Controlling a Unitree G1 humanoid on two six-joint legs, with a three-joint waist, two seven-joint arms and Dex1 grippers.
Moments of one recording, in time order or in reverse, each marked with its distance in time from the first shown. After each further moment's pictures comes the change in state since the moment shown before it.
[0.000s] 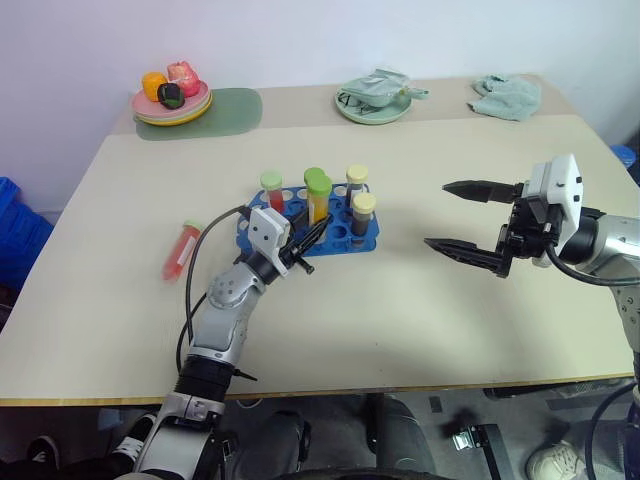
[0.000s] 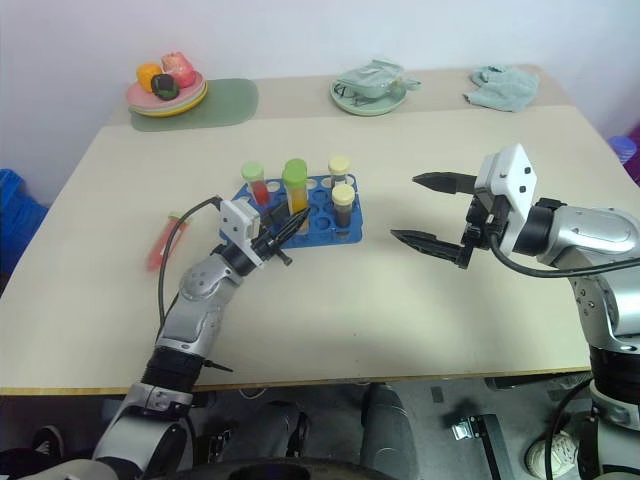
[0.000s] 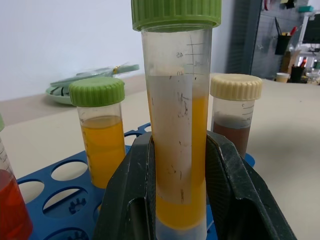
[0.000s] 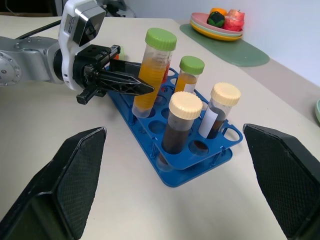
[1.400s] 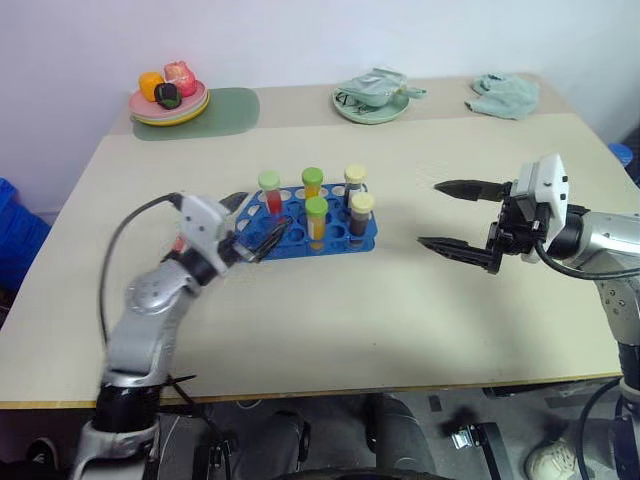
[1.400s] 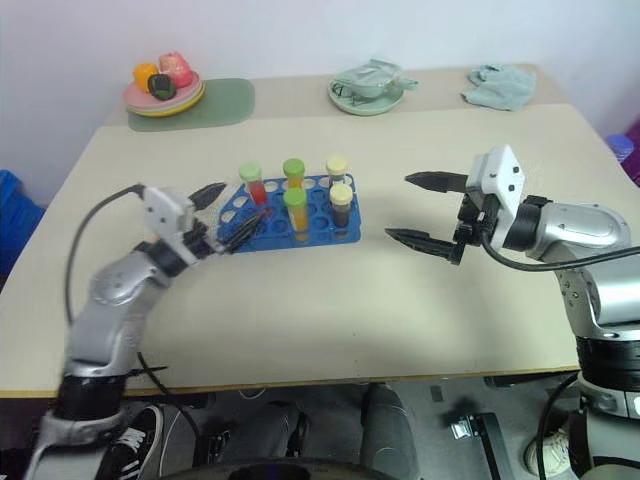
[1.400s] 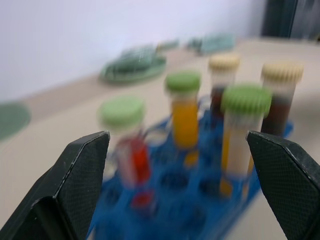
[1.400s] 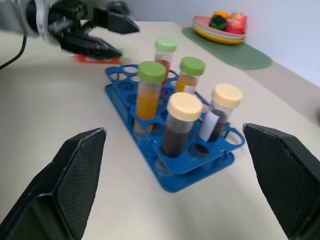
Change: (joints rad) left arm 0.190 0.360 0.226 -0.515 -0.165 0.508 0.018; right arm -0.052 0.019 0.062 0.095 -0.021 -0.073 0.052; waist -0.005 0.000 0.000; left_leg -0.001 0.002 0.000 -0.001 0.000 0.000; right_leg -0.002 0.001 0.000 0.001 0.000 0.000
